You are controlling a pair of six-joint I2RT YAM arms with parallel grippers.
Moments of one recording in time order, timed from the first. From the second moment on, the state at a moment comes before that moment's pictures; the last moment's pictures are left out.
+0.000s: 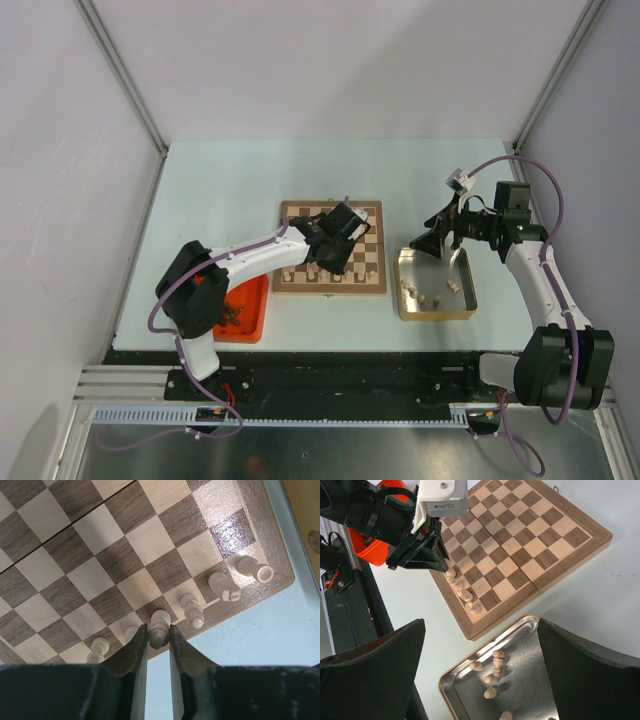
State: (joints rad) left arm -0.86 1.80 1.33 -0.61 -0.10 -0.31; right arm -0.07 1.24 0.96 -0.45 -1.07 -0.36
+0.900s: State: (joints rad) left arm -0.86 1.80 1.33 -0.61 -0.11 -0.30; right arm -0.07 1.25 0.96 -0.46 -1.07 -0.37
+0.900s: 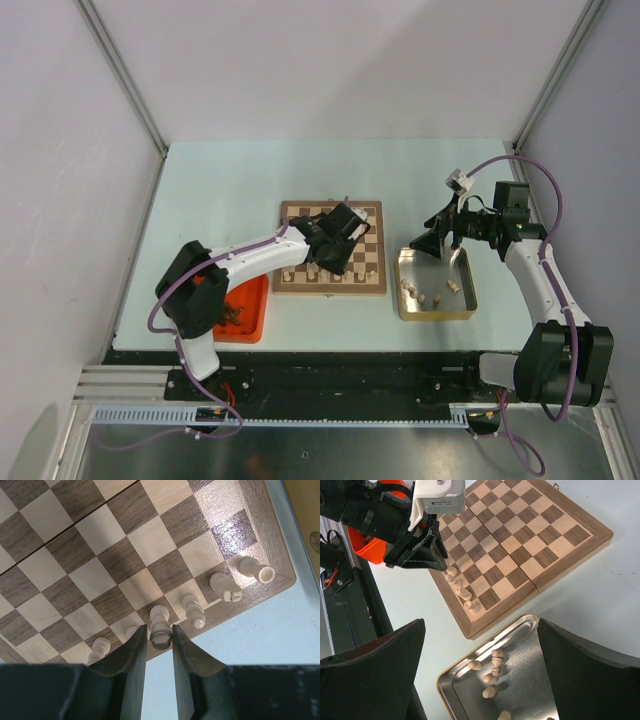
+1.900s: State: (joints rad) left arm -0.86 1.77 1.32 -0.62 -0.11 -0.30; right arm -0.07 1.26 0.97 -0.48 -1.06 -0.38
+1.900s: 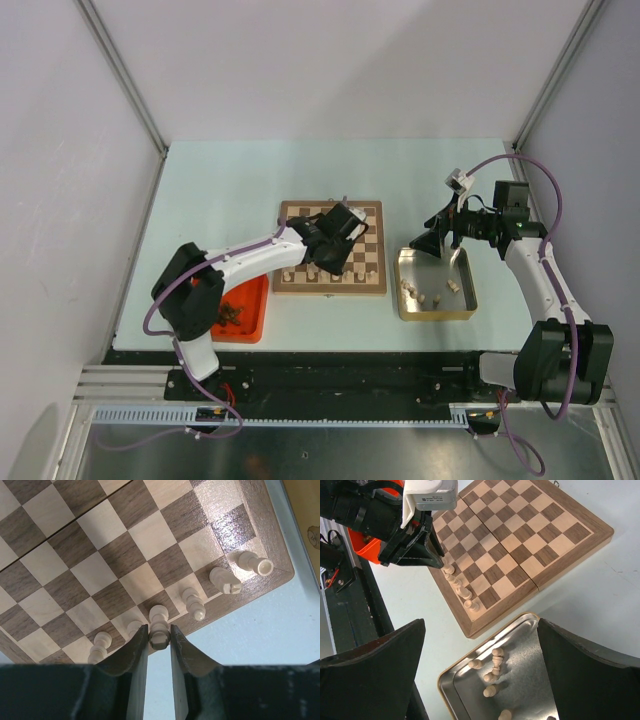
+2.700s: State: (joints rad) left arm -0.86 1.77 1.32 -0.62 -0.10 -0.30; right arm -0.07 1.26 0.98 -0.49 -1.06 -0.39
